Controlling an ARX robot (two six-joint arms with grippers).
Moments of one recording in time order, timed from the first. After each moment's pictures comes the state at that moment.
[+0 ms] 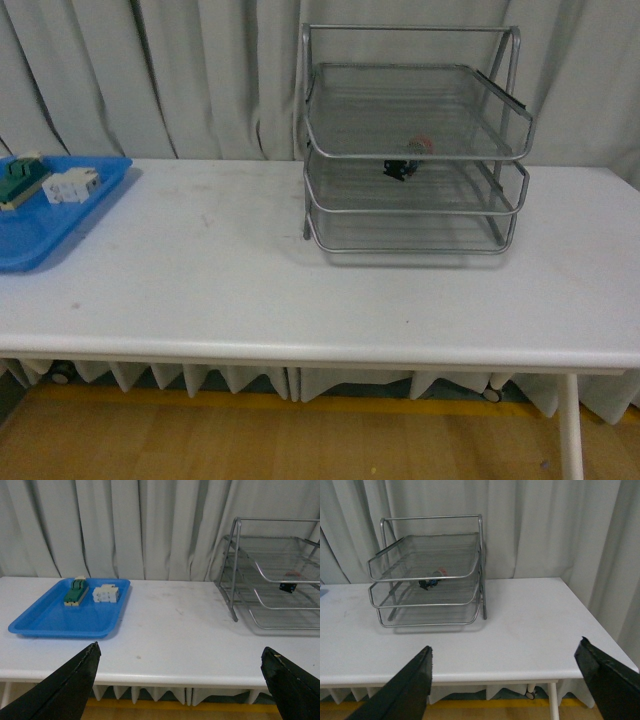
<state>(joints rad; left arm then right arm) 0.00 0.01 0.01 0.00 0.00 0.00 0.00 0.00 0.01 0.00 0.00 0.00</state>
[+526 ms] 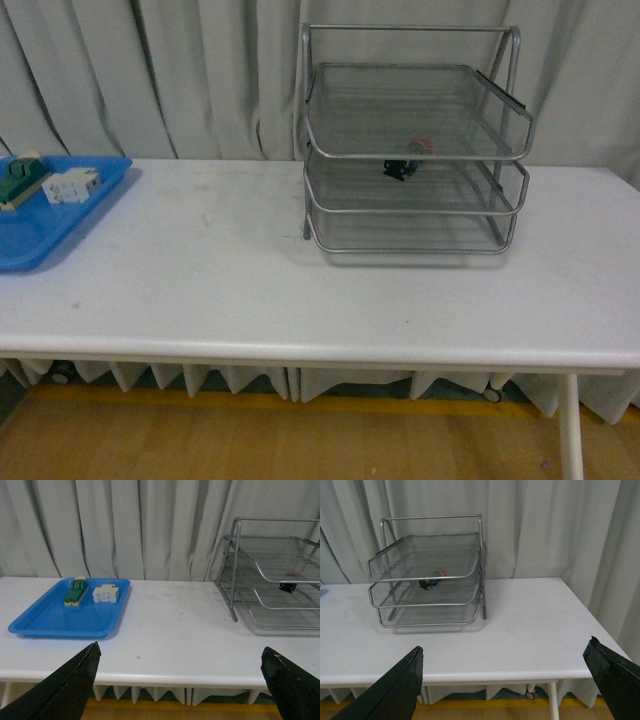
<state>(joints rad) 0.00 0.01 0.01 0.00 0.00 0.00 0.00 0.00 0.01 0.00 0.00 0.00</state>
